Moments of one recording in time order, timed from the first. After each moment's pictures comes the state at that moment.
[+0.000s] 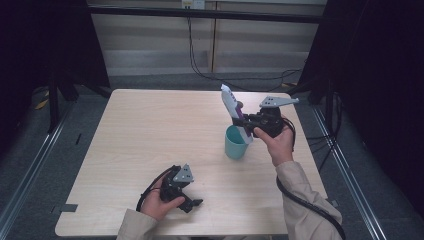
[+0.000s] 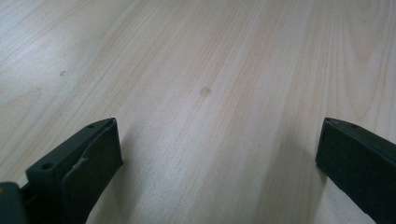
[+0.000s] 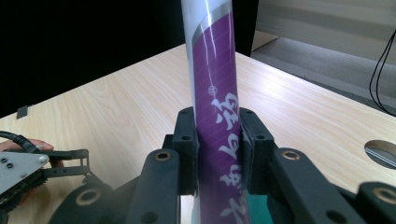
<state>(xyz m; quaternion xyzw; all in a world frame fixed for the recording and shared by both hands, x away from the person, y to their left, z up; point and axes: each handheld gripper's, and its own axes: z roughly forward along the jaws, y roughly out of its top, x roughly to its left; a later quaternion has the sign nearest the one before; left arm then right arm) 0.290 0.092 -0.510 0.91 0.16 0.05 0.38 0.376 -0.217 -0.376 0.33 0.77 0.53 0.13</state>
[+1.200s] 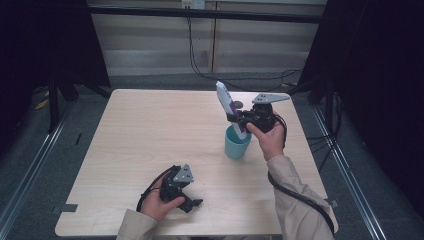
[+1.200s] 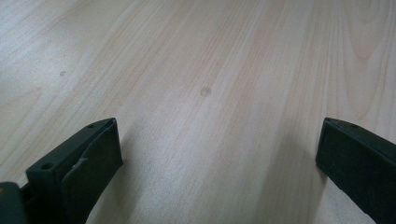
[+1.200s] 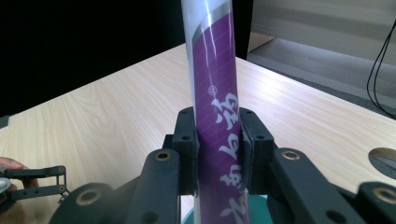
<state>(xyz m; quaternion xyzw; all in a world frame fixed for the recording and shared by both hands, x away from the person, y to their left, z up) 0.290 0.092 -0.510 0.91 0.16 0.05 0.38 0.399 -0.205 -0.388 0.34 0.76 0.54 0.14</state>
